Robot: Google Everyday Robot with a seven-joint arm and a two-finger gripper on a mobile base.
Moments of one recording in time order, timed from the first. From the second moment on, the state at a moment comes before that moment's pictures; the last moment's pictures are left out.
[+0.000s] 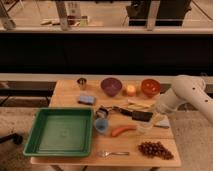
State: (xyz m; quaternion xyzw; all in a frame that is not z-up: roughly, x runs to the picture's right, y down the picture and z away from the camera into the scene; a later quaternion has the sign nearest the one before) arm 0.250 0.137 0.730 -0.33 -0.13 0.11 0.93
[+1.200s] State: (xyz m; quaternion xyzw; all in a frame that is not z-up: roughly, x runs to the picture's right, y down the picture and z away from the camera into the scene) arm 0.249 0.143 0.734 -0.34 -0.13 0.11 0.93
